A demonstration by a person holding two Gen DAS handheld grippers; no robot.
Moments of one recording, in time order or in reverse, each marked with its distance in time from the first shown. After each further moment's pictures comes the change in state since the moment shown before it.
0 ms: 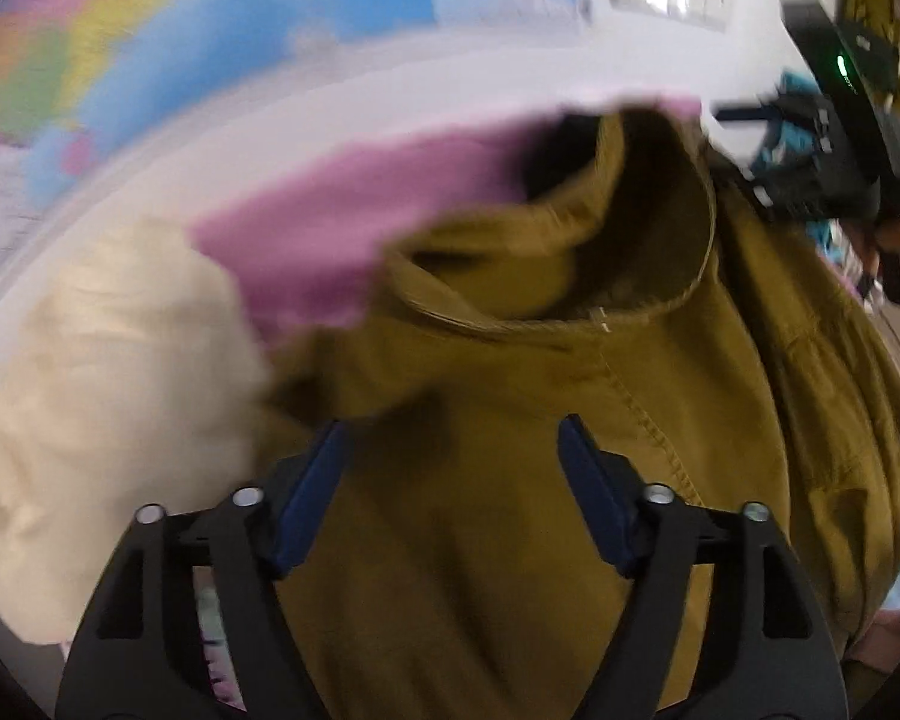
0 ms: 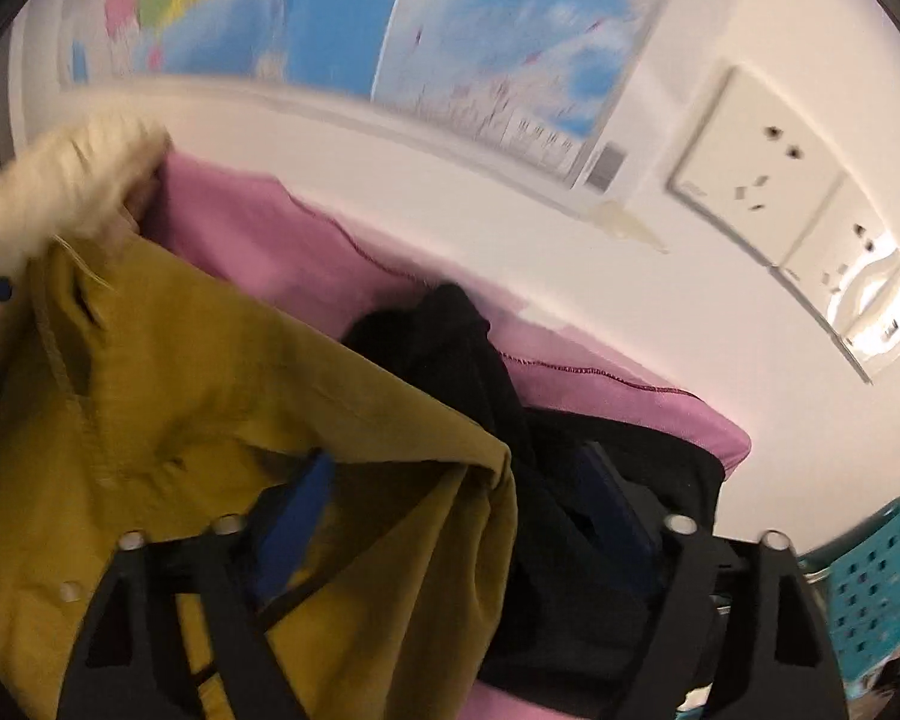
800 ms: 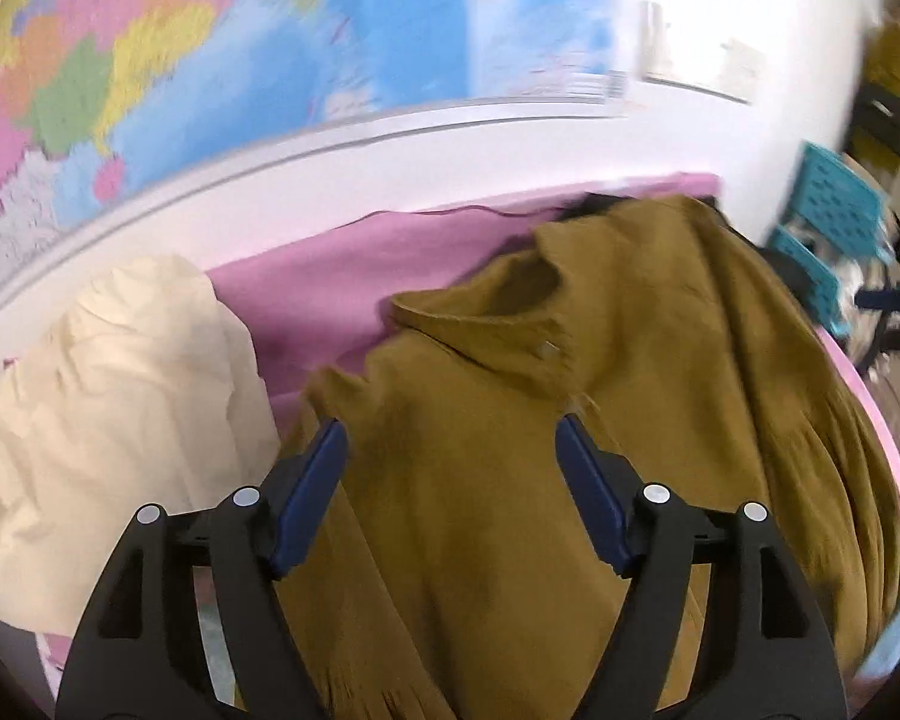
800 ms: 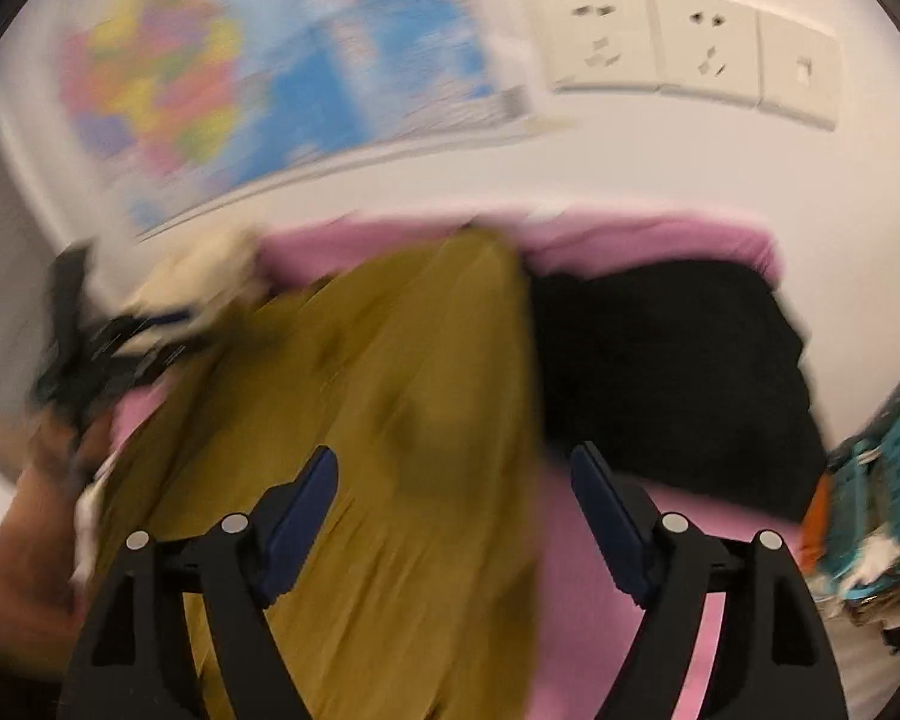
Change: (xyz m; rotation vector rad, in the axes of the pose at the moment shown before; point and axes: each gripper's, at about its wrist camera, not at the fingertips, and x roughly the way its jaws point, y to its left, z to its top) left arm -0.043 0.014 0.005 -0.073 -0.180 0.033; right arm -0.111 -0.054 -0.116 0.374 -0.018 0.461
